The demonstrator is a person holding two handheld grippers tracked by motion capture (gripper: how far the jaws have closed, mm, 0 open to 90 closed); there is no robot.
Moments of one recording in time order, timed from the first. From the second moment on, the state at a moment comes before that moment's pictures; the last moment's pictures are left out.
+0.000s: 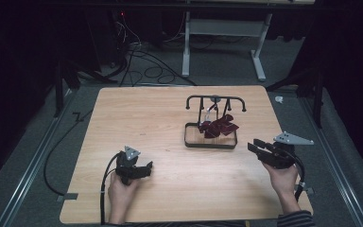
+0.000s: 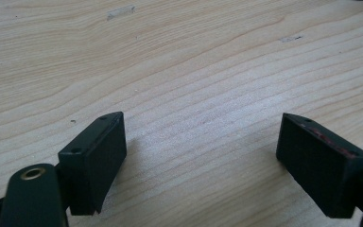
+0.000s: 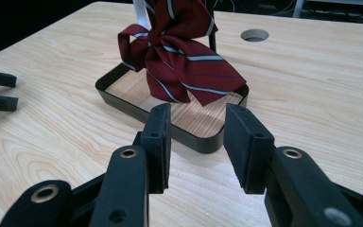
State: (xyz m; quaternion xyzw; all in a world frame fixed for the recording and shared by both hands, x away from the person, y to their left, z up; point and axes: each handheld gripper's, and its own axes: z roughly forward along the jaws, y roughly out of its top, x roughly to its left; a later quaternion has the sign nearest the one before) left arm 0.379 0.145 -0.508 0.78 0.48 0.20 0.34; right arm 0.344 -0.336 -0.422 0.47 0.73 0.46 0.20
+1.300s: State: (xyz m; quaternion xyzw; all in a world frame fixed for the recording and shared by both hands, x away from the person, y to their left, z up) left arm 0.379 0.145 -0.508 0.78 0.48 0.20 0.34; right arm 0.352 -0.332 -0.464 0.50 0.74 0.42 0.18
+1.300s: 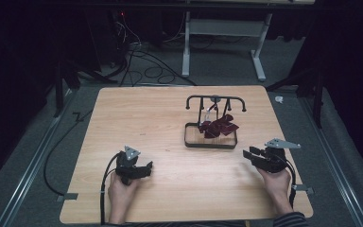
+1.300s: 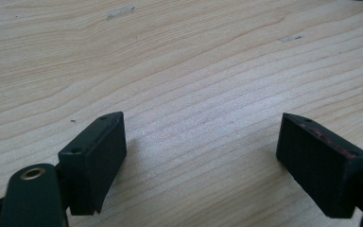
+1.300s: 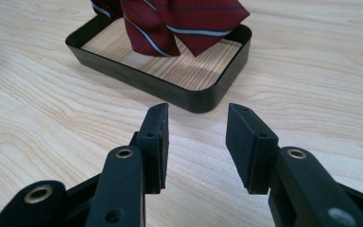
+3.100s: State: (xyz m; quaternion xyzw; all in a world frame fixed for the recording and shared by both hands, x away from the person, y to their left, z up) left arm 0.379 0.145 -0.508 0.78 0.48 0.20 0.34; right arm 0.373 -0.311 -0.501 0.51 0.76 0.34 0.22
